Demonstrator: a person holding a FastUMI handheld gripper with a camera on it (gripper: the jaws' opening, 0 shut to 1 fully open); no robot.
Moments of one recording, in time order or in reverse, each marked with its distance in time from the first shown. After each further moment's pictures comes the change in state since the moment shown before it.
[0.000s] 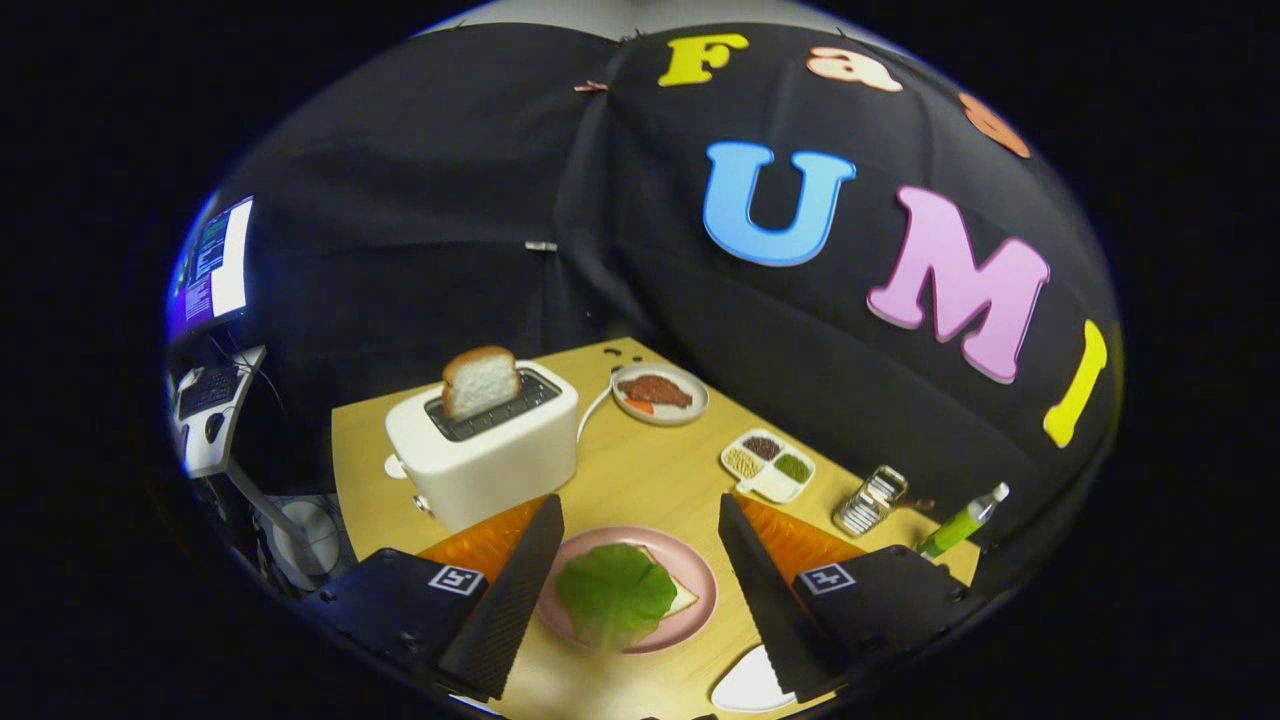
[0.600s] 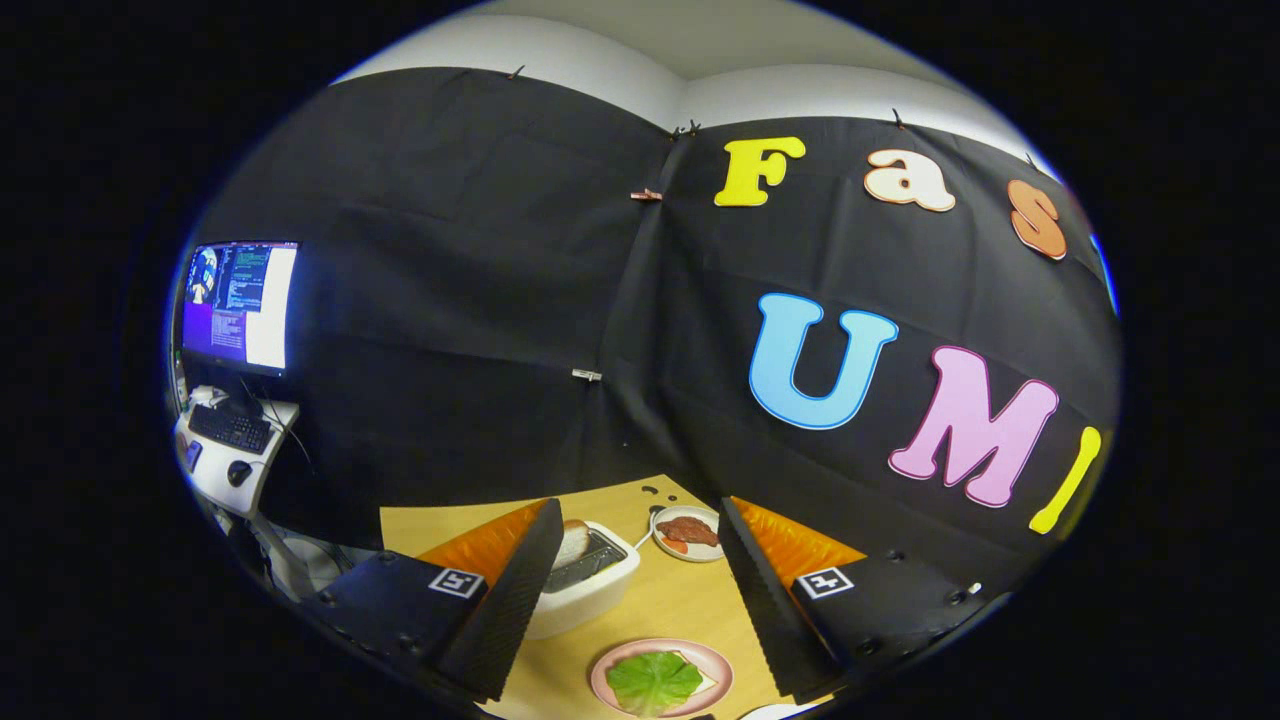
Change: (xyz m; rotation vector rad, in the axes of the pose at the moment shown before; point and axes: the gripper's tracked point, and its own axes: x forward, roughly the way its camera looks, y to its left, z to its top) arm -0.020 0.065 0.152 -0.006 -0.250 0.051
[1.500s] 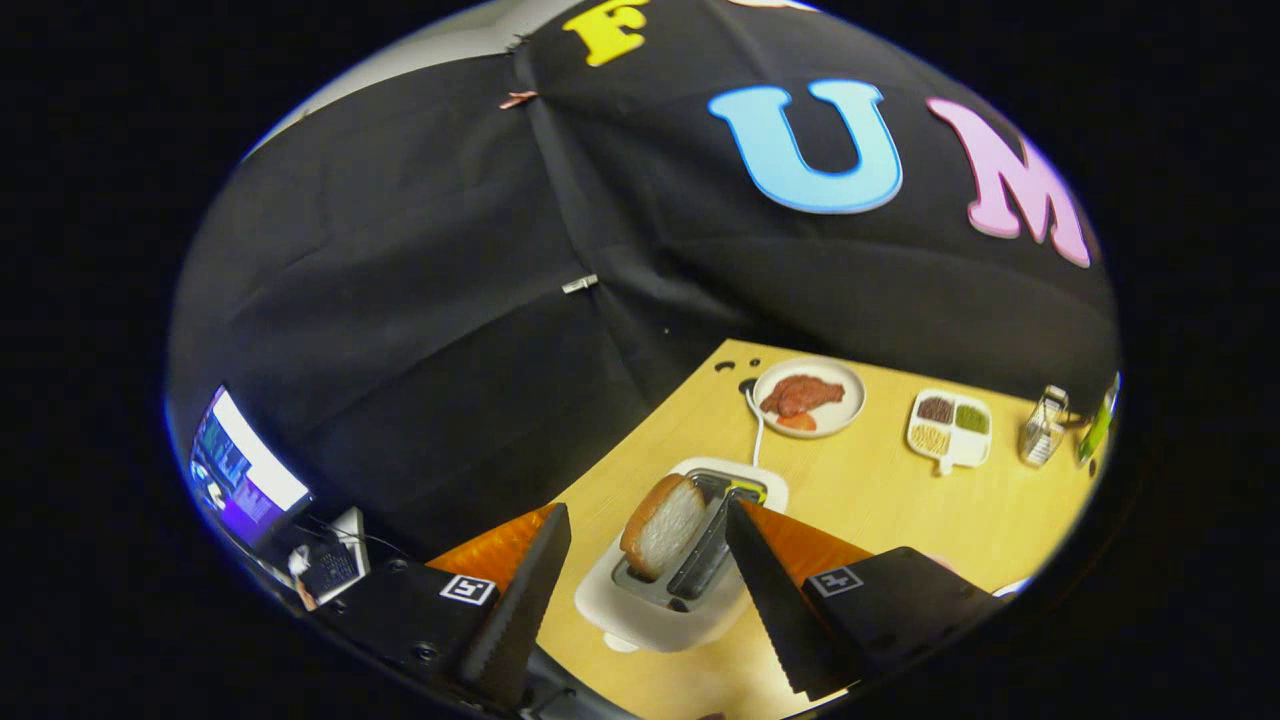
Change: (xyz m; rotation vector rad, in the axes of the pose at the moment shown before) arm 0.148 0.077 -0.126 0.613 0.414 0.043
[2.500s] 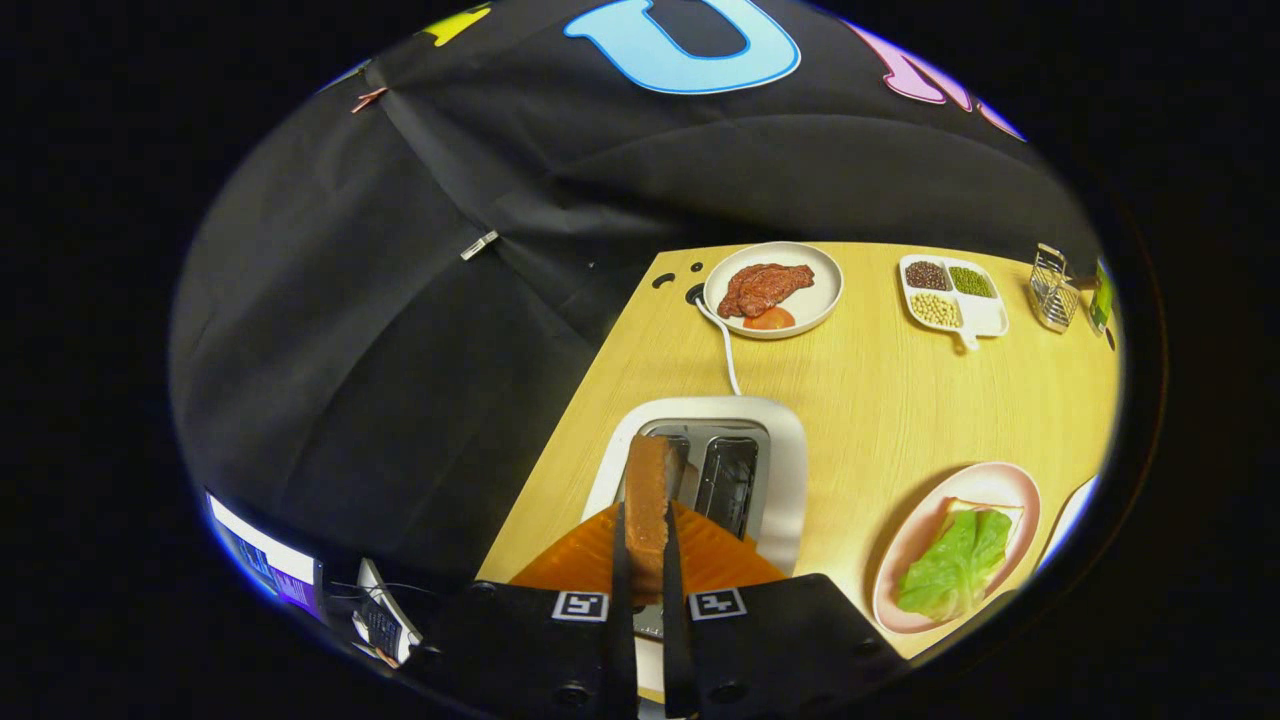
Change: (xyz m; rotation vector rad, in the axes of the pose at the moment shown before) arm 0.068 -0.032 -0.039 0.216 0.135 -0.115
